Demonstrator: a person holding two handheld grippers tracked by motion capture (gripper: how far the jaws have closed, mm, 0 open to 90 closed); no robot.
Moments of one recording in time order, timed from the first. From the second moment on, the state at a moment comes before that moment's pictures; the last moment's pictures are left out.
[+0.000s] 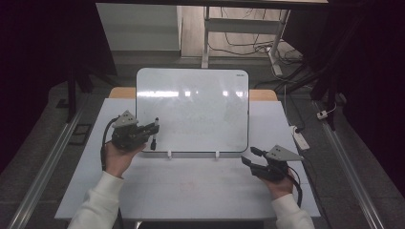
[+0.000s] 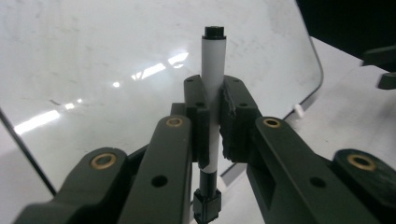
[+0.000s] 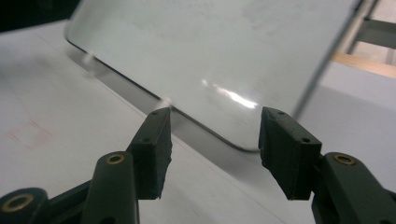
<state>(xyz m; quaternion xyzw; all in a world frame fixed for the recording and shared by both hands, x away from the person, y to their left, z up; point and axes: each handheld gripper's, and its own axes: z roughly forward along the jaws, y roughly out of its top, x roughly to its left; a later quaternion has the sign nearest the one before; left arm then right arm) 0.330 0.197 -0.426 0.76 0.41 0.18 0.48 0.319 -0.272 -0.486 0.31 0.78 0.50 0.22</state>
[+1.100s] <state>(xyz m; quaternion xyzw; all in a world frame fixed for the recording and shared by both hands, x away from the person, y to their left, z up) 0.395 0.205 -0.443 0.77 0.47 0.17 0.39 0.315 -0.295 -0.498 0.32 0.79 0.46 0.24</state>
